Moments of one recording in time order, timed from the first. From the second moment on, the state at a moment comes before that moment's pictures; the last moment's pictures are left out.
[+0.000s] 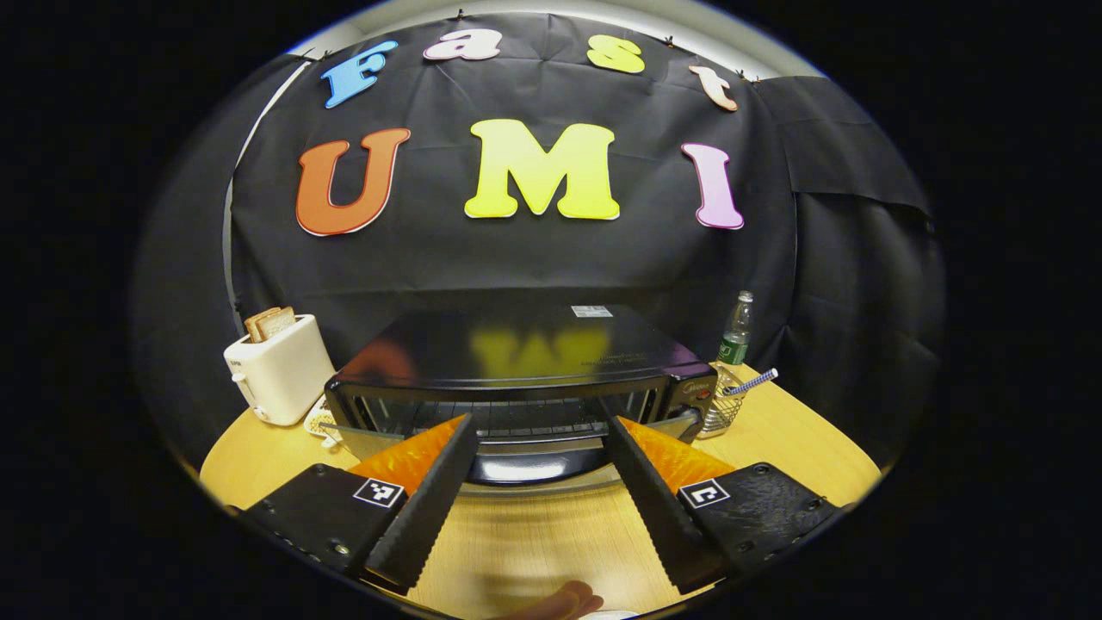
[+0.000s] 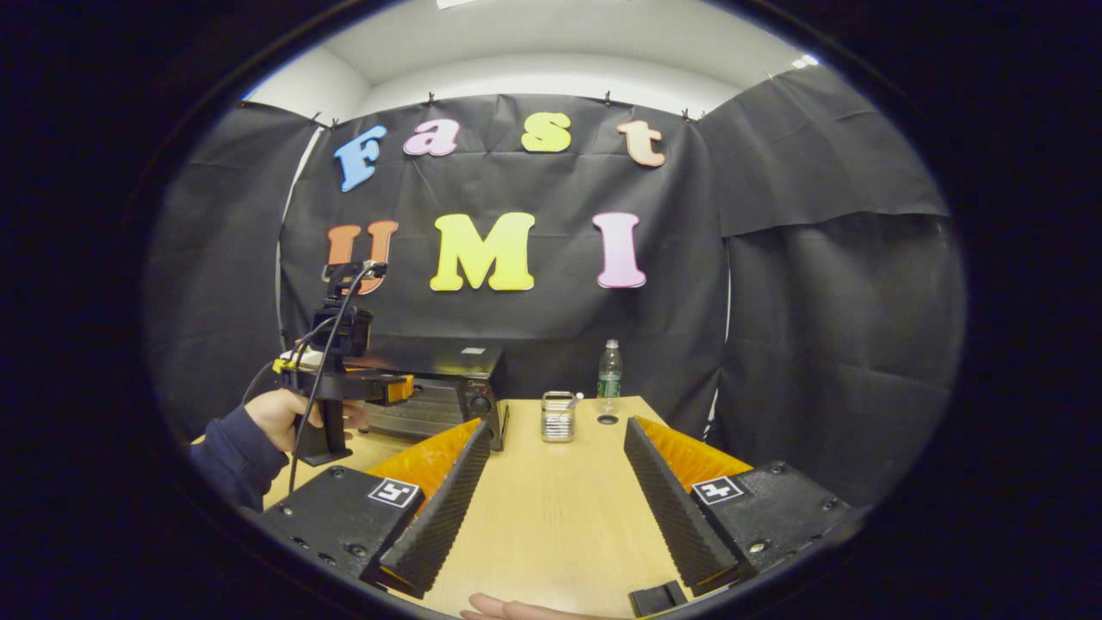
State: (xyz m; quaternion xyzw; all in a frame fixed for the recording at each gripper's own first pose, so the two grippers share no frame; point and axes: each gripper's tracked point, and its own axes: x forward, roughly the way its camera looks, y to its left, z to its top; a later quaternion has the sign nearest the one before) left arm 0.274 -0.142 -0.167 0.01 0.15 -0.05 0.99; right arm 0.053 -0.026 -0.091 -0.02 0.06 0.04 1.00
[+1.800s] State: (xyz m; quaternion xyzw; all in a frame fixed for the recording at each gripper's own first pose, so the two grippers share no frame) left arm 0.137 -0.100 -0.218 -0.07 0.21 -0.06 0.97; right arm 0.027 0.034 -0.151 -0.06 0.10 0.06 0.99
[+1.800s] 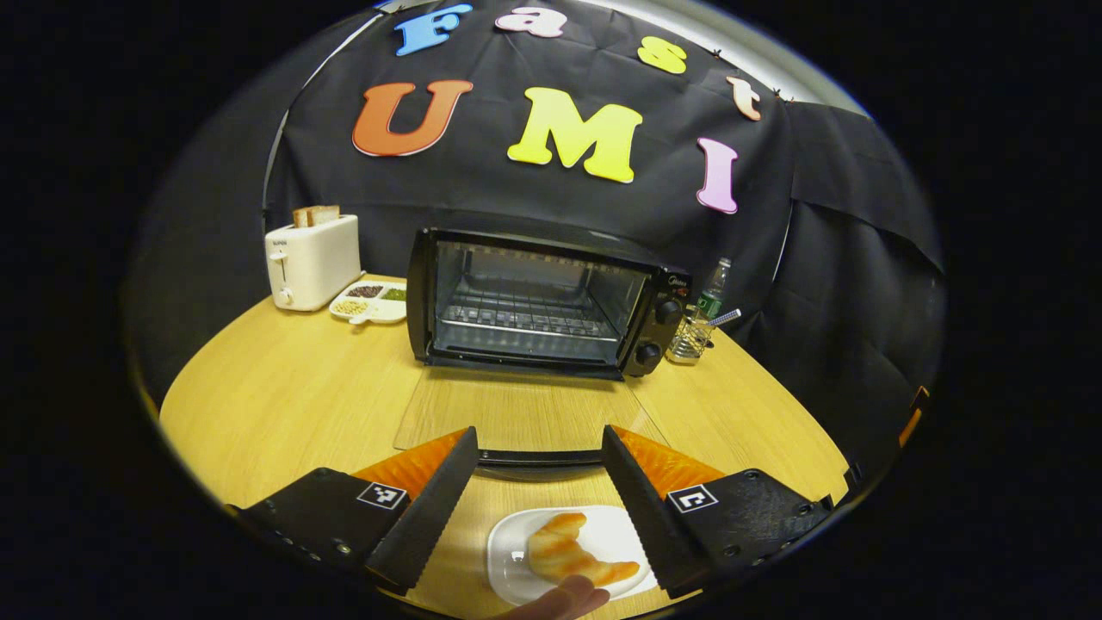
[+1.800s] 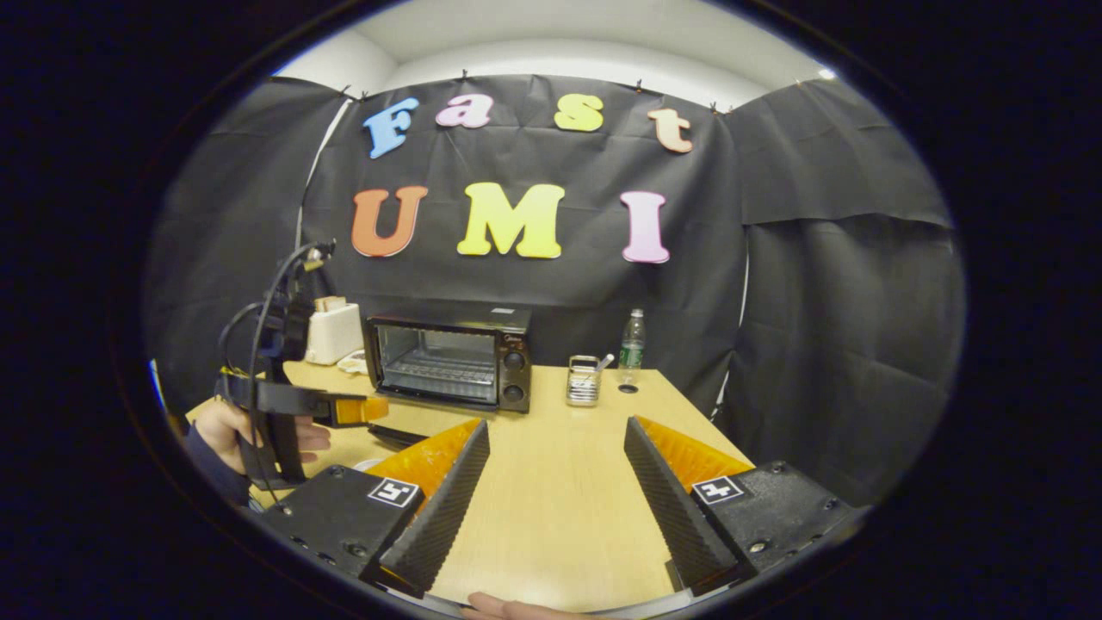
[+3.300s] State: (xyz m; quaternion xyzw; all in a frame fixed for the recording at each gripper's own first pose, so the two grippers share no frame) left arm -0.003 0.000 -0.045 -0.03 -0.01 0.02 1.00; right arm 0.040 0.240 -0.356 -0.07 0.29 0.36 0.88
